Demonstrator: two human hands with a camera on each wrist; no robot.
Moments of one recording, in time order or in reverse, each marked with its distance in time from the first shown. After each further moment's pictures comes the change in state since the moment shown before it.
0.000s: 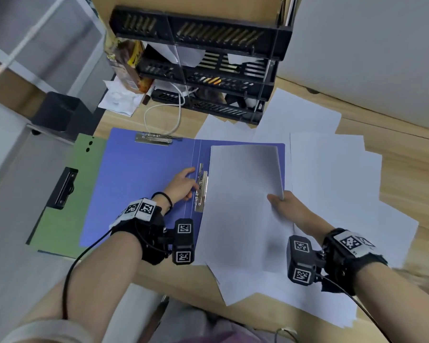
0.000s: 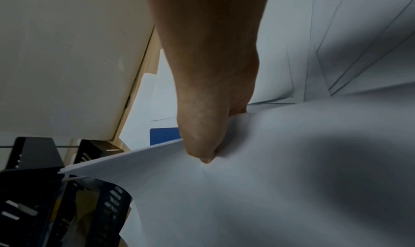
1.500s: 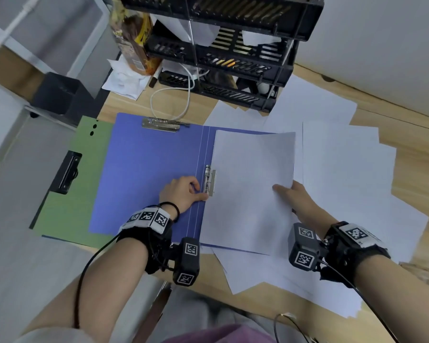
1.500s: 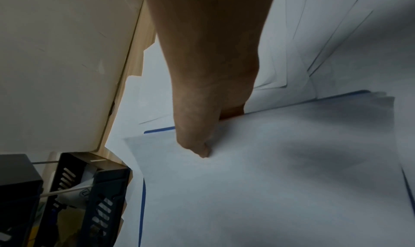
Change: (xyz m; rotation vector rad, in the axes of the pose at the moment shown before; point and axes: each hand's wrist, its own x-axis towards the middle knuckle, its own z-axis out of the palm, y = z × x) left_hand -0.016 -0.052 -0.002 0.531 0.139 0.186; right_hand 0.027 0.020 0.017 0.397 0.120 0.102
